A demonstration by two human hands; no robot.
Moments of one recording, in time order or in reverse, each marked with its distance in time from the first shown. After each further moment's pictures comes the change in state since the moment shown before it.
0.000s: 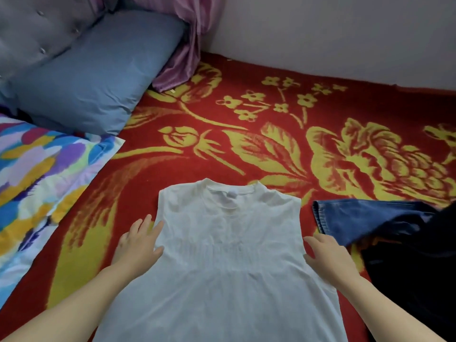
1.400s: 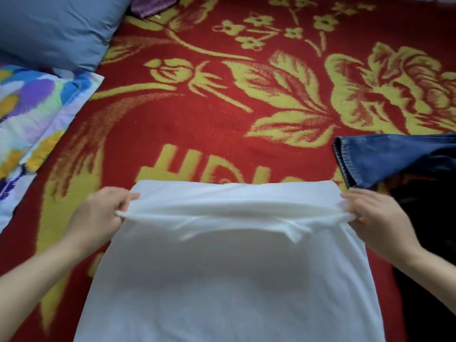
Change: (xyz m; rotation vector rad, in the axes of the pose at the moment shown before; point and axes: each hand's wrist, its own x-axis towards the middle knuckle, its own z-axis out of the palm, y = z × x) left_hand -0.026 -0.048 0.043 -0.502 0.419 0.262; right_hand -0.038 0.026 0.051 0.167 0.604 -0.365
